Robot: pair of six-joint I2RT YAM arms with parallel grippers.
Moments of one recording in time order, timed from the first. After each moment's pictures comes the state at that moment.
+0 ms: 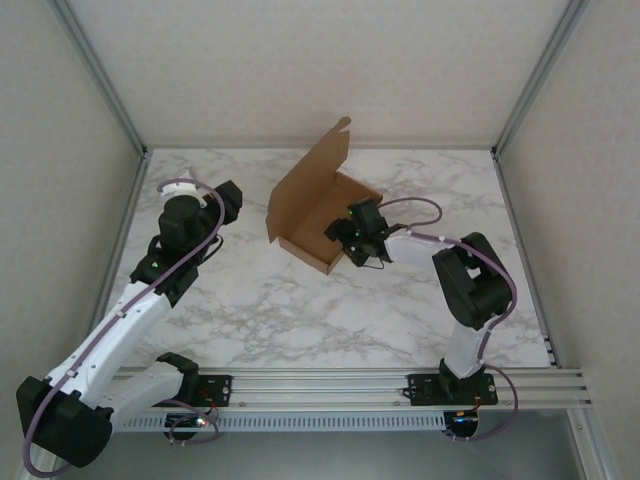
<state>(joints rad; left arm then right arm) -0.34 0.99 0.85 -0.09 -0.21 -0.72 0.58 1.80 1.03 -0.12 -0.18 1.17</state>
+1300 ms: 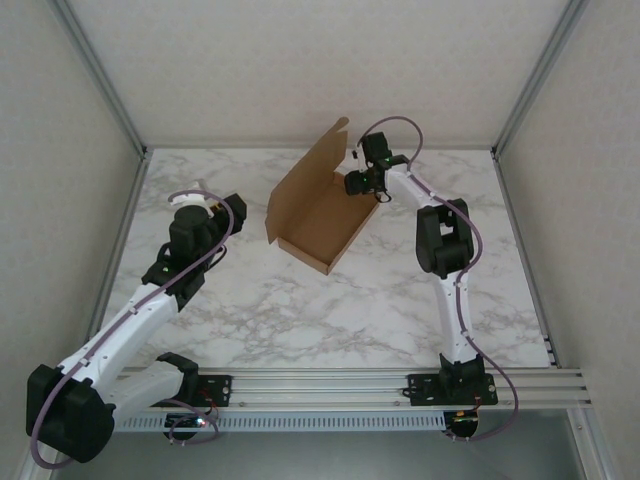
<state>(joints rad) -0.33 1.02 0.73 0.02 -0.19 -0.67 0.35 2.37 2.01 -0.63 -0.05 0.06</state>
